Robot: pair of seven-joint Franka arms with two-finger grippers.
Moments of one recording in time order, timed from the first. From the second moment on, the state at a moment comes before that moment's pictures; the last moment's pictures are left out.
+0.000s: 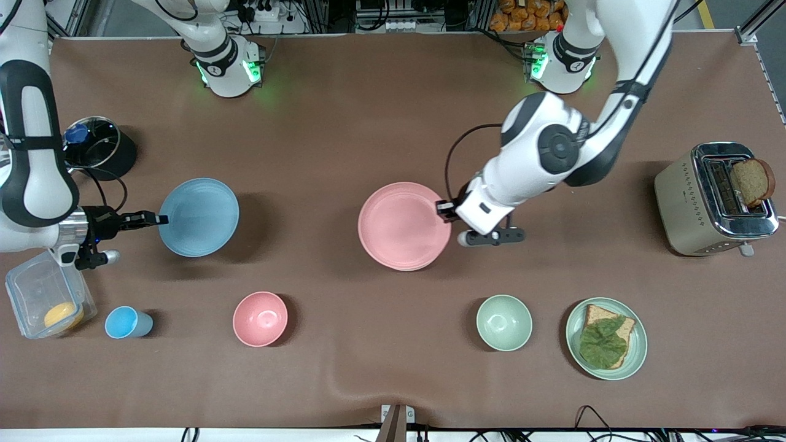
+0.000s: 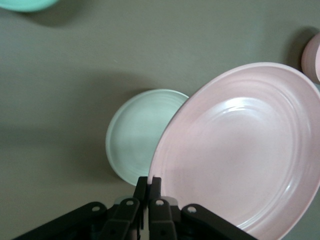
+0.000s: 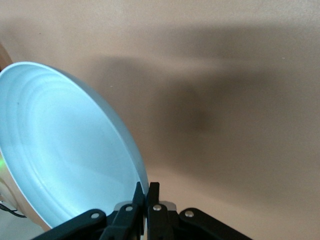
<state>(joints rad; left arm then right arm) -0.16 0.45 -0.48 -1.68 -0.15 2.23 -0.64 -0.14 0.47 -0.12 -1.72 0.39 1.69 -0.52</state>
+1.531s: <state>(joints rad) -0.17 0.61 -0.44 -1.82 0.03 2.42 -0.69 -0.12 0.47 -0.12 -1.70 0.37 1.67 -0.48</state>
